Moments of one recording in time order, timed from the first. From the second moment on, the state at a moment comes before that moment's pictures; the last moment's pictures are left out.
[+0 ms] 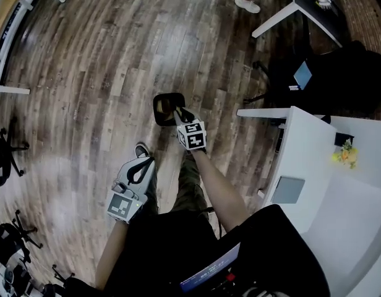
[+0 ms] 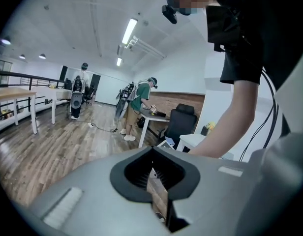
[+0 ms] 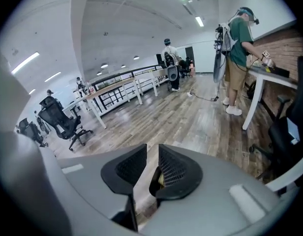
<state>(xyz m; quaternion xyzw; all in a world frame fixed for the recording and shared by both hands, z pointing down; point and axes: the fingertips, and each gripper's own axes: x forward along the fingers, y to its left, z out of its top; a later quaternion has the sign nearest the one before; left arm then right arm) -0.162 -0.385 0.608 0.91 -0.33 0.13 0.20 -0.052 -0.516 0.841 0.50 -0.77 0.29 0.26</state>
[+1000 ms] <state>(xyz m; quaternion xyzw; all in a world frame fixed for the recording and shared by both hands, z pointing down) -0.126 -0.473 0.458 0.94 -0.34 0.04 0.02 -0.069 -0.463 0.433 0.46 -0.89 0.03 0.03</state>
